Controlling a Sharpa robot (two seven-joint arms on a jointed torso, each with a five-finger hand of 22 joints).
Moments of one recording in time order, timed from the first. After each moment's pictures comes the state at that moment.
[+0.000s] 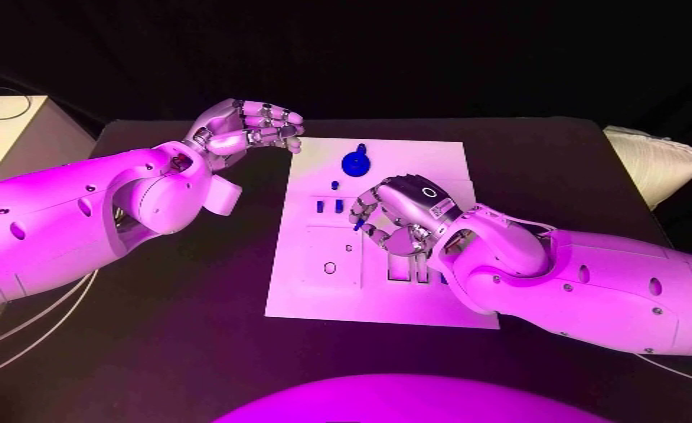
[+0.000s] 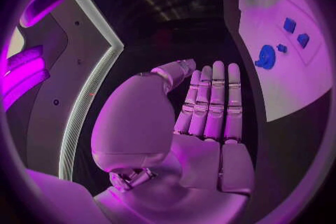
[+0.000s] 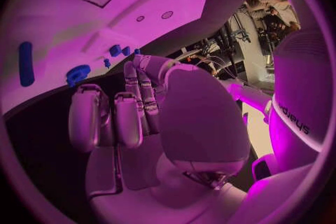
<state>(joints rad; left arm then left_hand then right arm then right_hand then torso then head) 1.20 -0.92 -0.03 1.50 -0.22 -0.09 0.38 1.36 -0.19 0.57 -0.02 0.25 0.94 0.19 0.24 0.31 1.13 0.13 0.12 0.07 1.00 0.09 0.47 0.27 0.18 0.78 0.20 0.55 0.58 1.10 -0.79 -0.16 1.76 -1.67 -0.58 -0.17 1.43 -0.22 0.70 0.02 0.21 1.09 0.12 0.30 0.32 1.22 0.09 0.16 0.10 1.47 -0.02 1.40 1.25 0.05 1.47 0.07 1.29 1.31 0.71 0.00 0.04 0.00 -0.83</state>
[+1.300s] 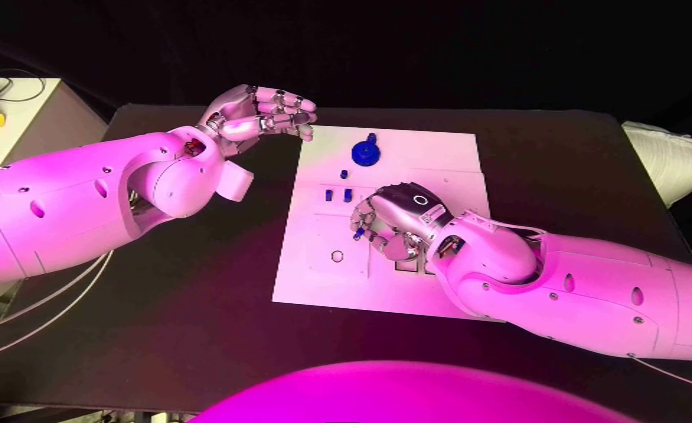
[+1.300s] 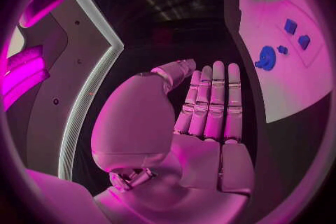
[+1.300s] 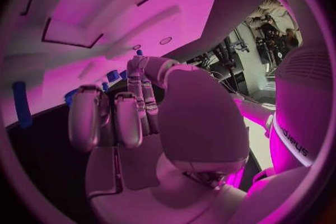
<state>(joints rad) 1.20 -0.92 -0.03 1.50 -0.21 -0.09 0.38 1.36 -0.19 0.57 -0.02 0.25 0.93 0.19 0.23 0.31 1.13 0.13 0.12 0.07 1.00 0.09 0.46 0.28 0.18 0.78 0.20 0.55 0.58 1.06 -0.73 -0.16 1.71 -1.76 -0.51 -0.23 1.43 -0.22 0.70 0.02 0.21 1.09 0.12 0.30 0.32 1.25 0.06 0.16 0.10 1.47 -0.02 1.40 1.25 0.05 1.47 0.07 1.29 1.31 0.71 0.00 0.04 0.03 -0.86</state>
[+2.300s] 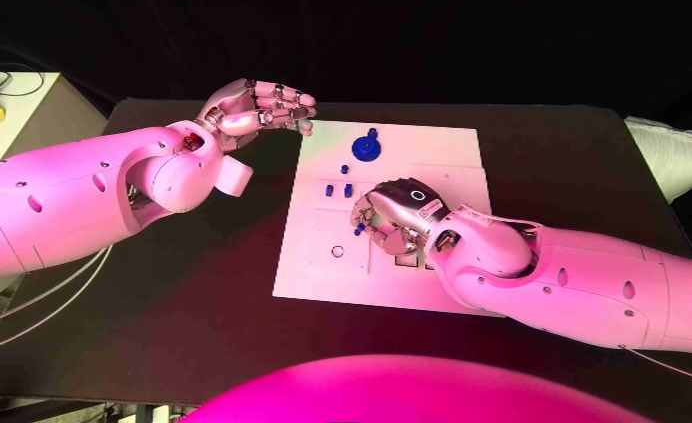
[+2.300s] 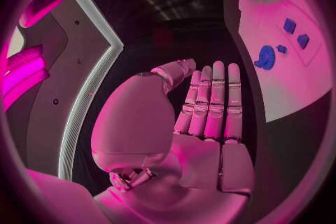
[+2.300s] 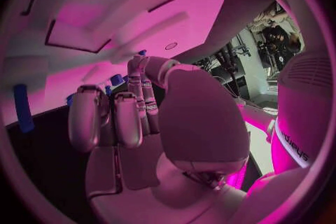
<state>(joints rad) 1.20 -0.92 -0.03 1.50 -0.21 -0.09 0.37 1.36 -0.19 0.57 -0.02 0.25 0.93 0.19 0.23 0.31 1.13 0.13 0.12 0.07 1.00 0.09 0.46 0.28 0.18 0.78 0.20 0.55 0.58 1.06 -0.71 -0.16 1.68 -1.79 -0.48 -0.25 1.42 -0.23 0.70 0.02 0.21 1.09 0.12 0.30 0.32 1.26 0.06 0.15 0.11 1.47 -0.02 1.40 1.25 0.05 1.47 0.07 1.29 1.31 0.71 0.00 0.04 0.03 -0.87</state>
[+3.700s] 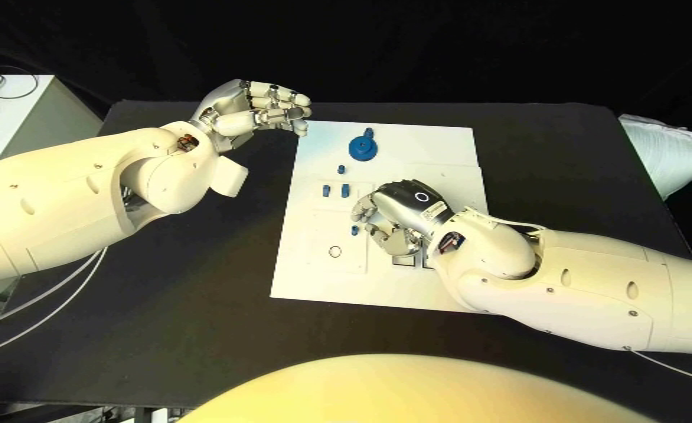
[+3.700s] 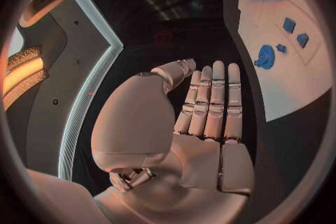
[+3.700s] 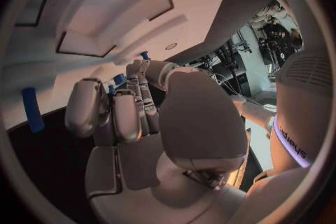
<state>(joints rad) 1.20 -0.93 -0.03 1.50 -0.21 -0.09 0.37 1.36 -0.19 0.57 -0.02 0.25 0.93 0.19 0.23 0.31 1.13 0.13 0.11 0.07 1.01 0.09 0.45 0.28 0.18 0.78 0.20 0.55 0.58 1.05 -0.73 -0.17 1.70 -1.76 -0.52 -0.24 1.38 -0.23 0.72 -0.01 0.20 0.98 0.16 0.23 0.32 1.16 0.09 0.07 0.07 1.47 0.00 1.34 1.14 0.07 1.46 0.09 1.13 1.29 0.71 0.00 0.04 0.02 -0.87</state>
